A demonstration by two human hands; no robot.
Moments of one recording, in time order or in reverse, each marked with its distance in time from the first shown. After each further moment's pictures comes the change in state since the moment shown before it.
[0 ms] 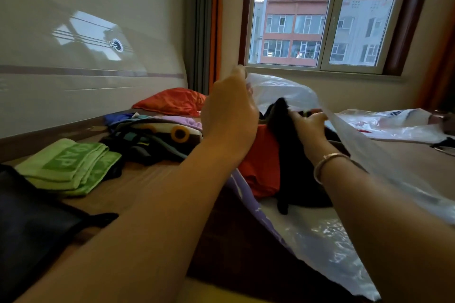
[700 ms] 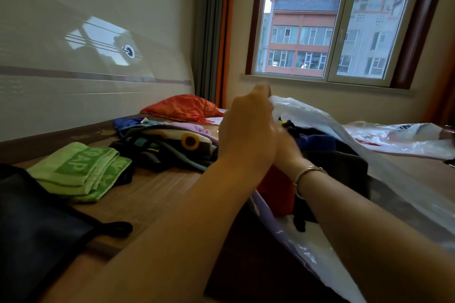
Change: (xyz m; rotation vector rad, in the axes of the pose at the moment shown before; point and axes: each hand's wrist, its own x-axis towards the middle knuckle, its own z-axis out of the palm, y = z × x) left_hand -0.008 -0.005 -0.014 -0.085 -0.087 0.045; right_hand 0.026 0.025 0.070 -0.710 -0.316 -0.398
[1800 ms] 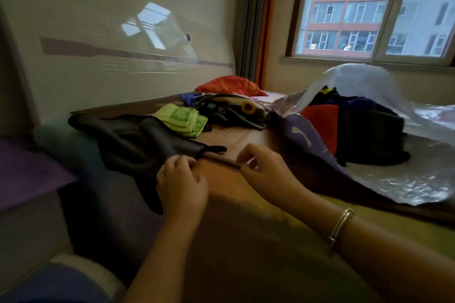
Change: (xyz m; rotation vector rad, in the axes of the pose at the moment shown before) left_hand -0.234 -0.097 -0.165 0.363 0.013 -0.705; right_hand -0.240 -0.214 0.016 0.348 -0.187 -0.113
